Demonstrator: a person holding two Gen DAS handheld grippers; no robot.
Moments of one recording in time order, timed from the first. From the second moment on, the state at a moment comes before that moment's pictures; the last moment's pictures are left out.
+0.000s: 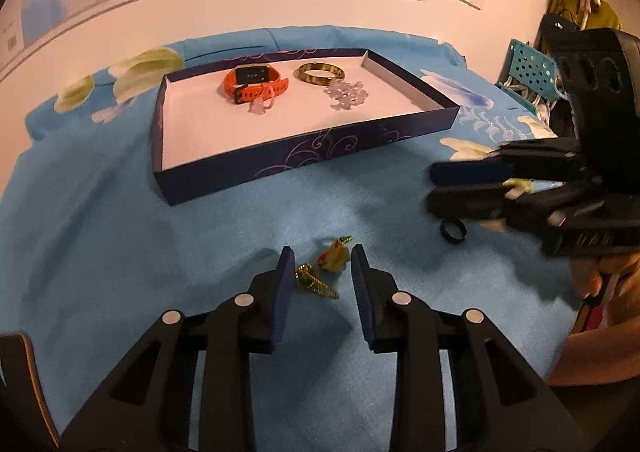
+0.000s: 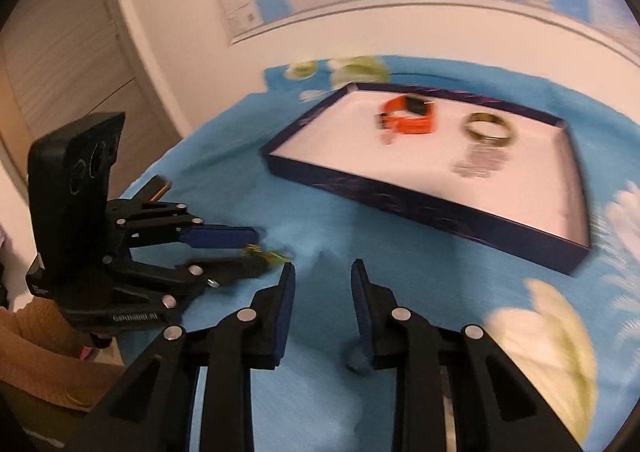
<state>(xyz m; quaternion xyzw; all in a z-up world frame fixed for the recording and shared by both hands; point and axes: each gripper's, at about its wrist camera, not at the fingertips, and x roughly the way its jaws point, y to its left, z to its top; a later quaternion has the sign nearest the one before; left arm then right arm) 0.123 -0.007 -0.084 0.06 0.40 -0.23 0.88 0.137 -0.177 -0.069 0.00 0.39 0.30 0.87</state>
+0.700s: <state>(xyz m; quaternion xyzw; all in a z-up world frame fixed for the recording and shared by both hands) 0.099 -0.075 -0.076 0.11 0.38 -0.33 0.86 0.116 -0.232 -0.091 -0.04 0.42 0.22 0.88</state>
